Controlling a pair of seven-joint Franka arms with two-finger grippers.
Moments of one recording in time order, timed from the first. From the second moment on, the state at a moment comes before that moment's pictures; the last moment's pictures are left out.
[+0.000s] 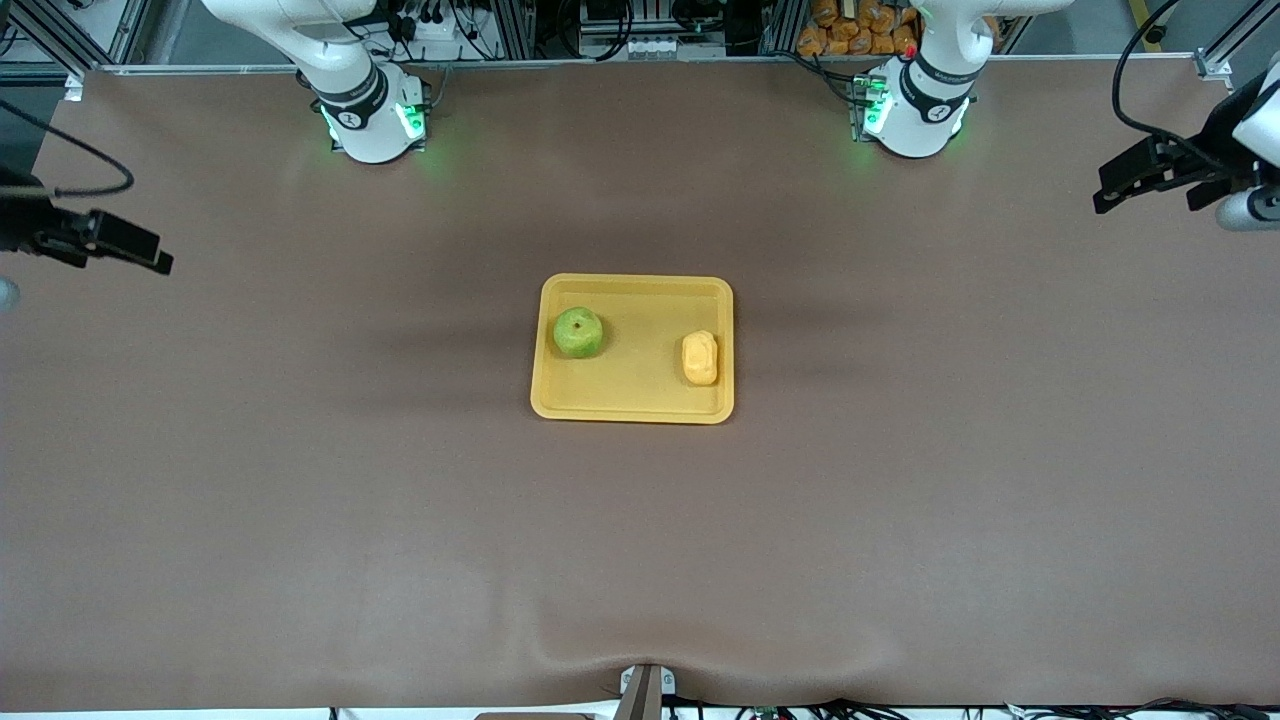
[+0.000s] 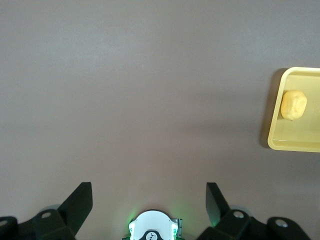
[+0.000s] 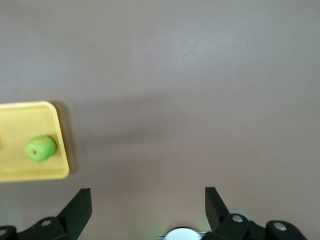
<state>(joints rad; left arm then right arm) -0.03 -0.09 -0.03 -1.55 0.04 1.42 -0.07 0.06 0.06 -0.09 -1.42 0.06 1.37 0.04</state>
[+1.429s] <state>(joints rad) -0.03 -0.11 -0.03 -1.56 0.02 1.38 -0.12 0.04 -0.06 -0.09 -1.56 -0.01 1.42 -0.12</state>
